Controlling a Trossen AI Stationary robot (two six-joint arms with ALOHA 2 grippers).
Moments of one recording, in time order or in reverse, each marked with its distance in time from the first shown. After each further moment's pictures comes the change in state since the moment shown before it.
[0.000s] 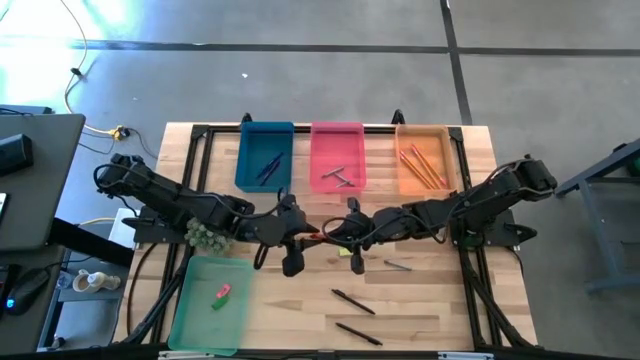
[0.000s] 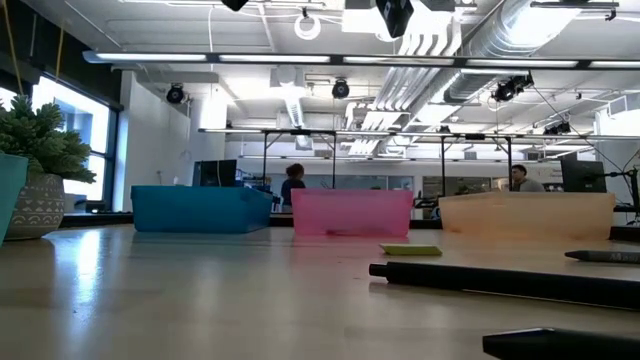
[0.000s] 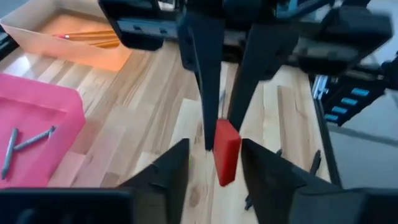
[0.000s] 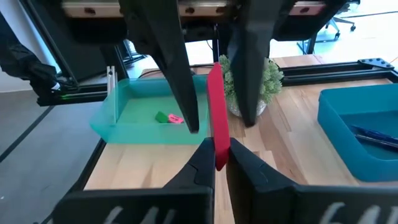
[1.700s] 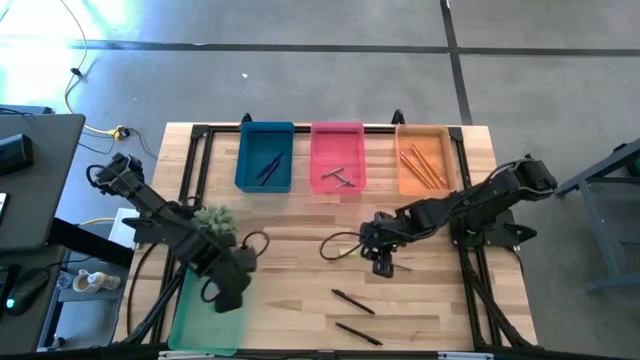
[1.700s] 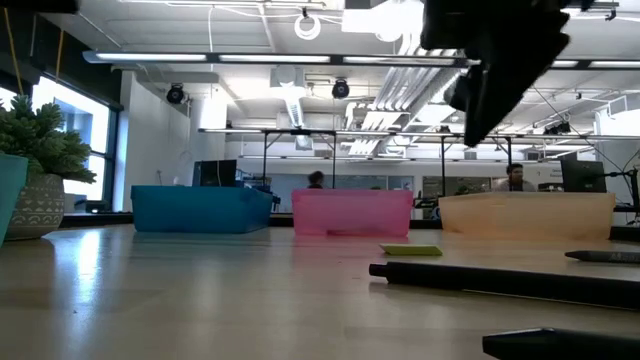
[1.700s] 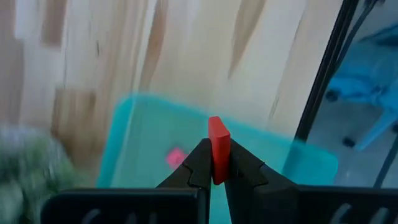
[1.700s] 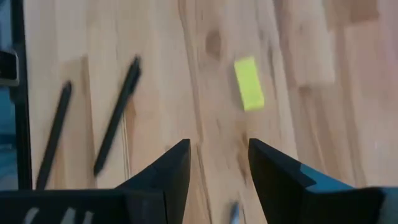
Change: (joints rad) left arm -0.310 -0.021 0.000 -0.762 0.385 -0.522; right arm -0.014 0.000 -0.001 -0.772 -0.255 0.269
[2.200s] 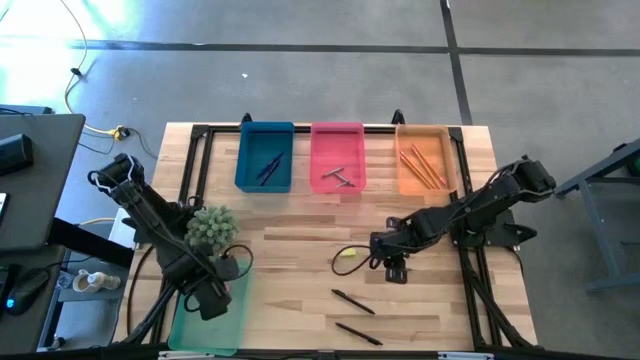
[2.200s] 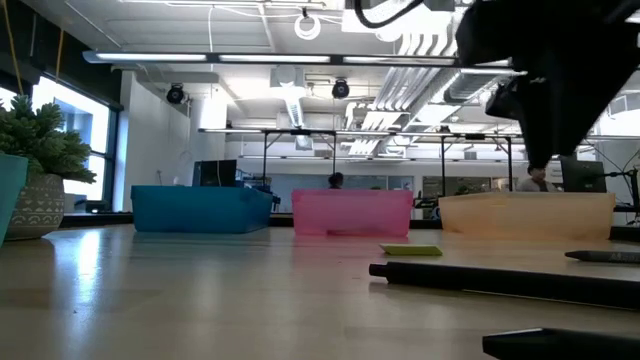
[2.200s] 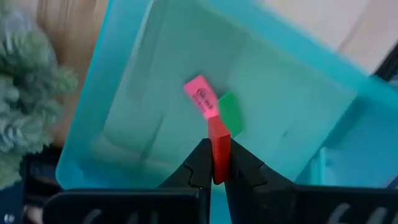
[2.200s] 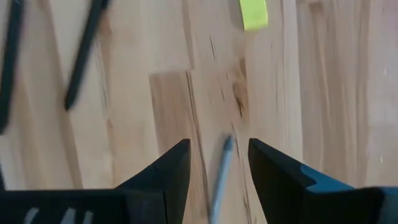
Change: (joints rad) left arm -0.190 0.000 -0.166 -0.008 0.053 -0.315; right arm 0.079 0.013 -0.001 -0.195 0.011 0.027
